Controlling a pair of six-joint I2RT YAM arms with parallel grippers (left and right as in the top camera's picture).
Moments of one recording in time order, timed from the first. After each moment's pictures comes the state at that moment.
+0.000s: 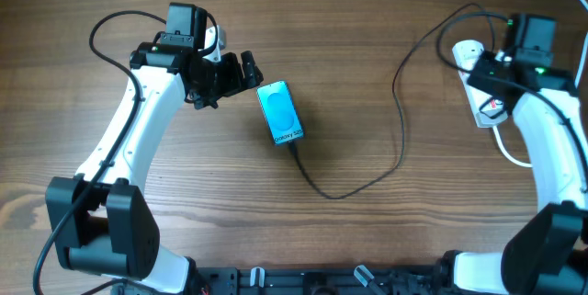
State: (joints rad) left arm -0.14 1.70 1.35 -0.85 0.33 -0.42; right arm -0.20 1.57 1.19 -0.64 0.17 0.26
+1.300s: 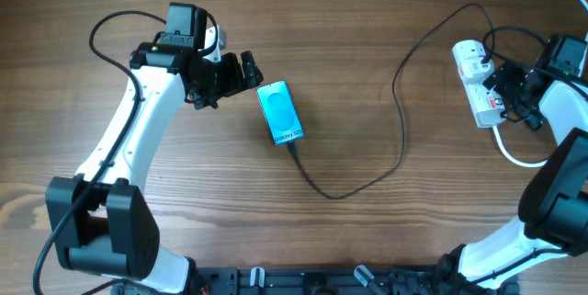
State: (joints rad) left arm -0.14 1.70 1.35 -0.85 0.33 -0.42; right arm -0.44 1.86 1.19 -0.49 0.02 0.34
